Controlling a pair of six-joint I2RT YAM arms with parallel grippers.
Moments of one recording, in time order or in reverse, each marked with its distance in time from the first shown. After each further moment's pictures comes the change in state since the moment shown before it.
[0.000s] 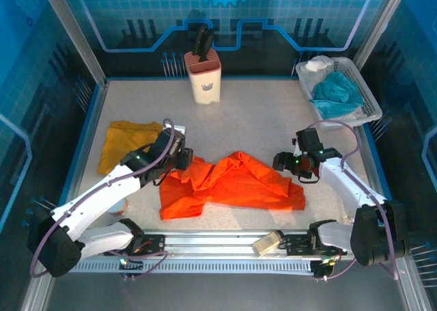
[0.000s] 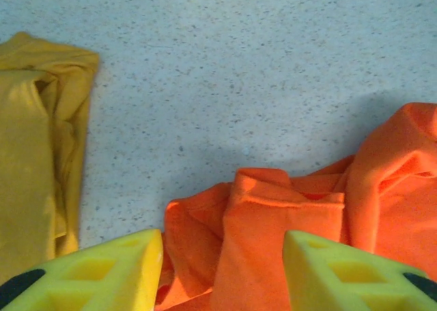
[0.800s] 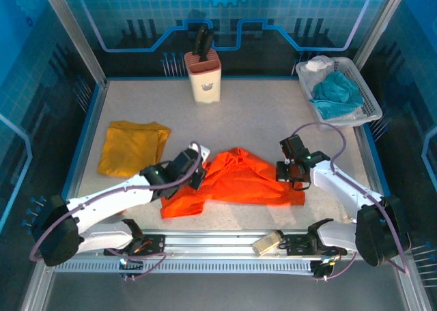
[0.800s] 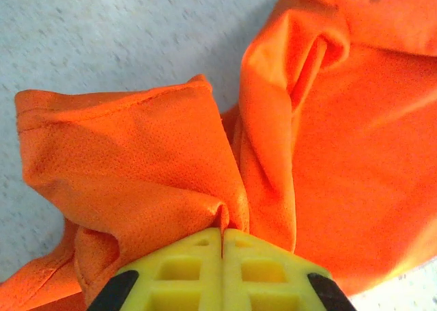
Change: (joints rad) left arm -0.271 0.030 -0.202 0.212 -0.050 0.140; right arm 0.193 0.005 -0.050 -0.047 0.200 0.029
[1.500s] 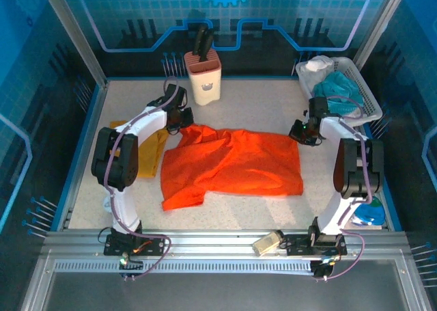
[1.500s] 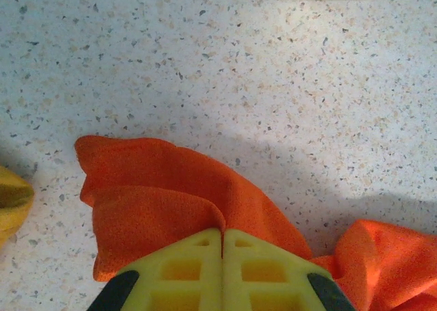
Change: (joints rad) left arm 0.626 0.774 0.727 -0.067 0.328 -0.266; right arm -0.406 0.524 0.481 0.131 -0.258 -0.028
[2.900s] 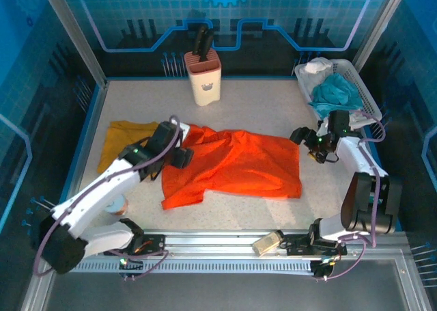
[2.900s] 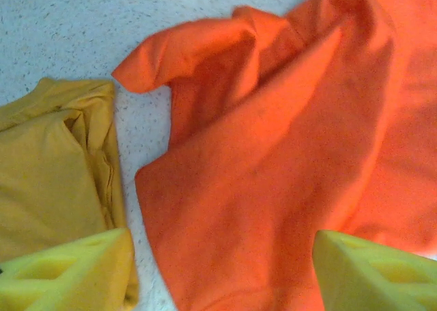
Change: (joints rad) left arm -0.313 -0.747 -0.433 -0.219 -0.284 0.365; right arm -0.138 -0.286 -0.223 -0.040 -0.220 0.026
